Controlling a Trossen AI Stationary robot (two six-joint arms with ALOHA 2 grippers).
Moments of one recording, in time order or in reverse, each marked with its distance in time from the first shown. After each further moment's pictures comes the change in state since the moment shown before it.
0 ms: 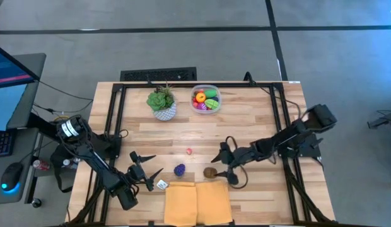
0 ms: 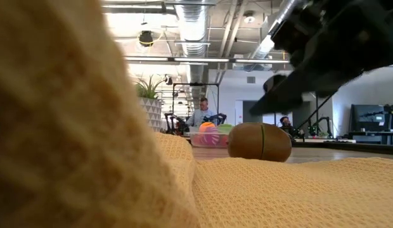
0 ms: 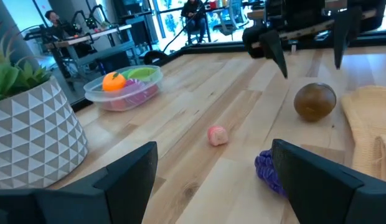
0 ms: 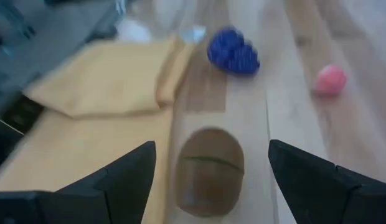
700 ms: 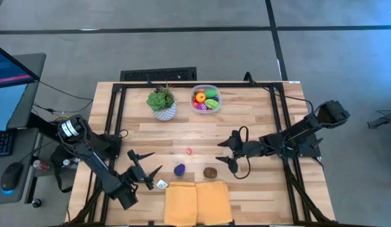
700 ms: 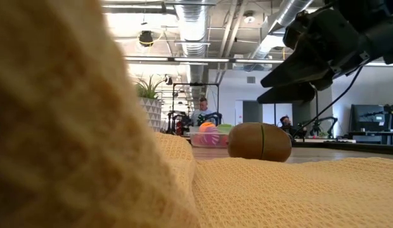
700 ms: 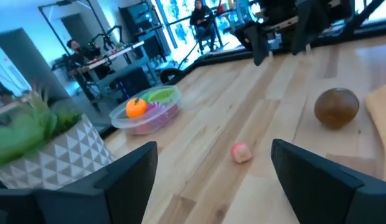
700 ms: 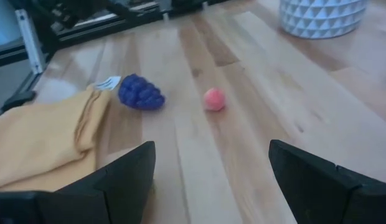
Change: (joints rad) left arm 0.010 -0.001 0.132 -0.417 -0.032 -0.124; right arm -0.031 -0.205 -0.128 -0.016 0.288 0.141
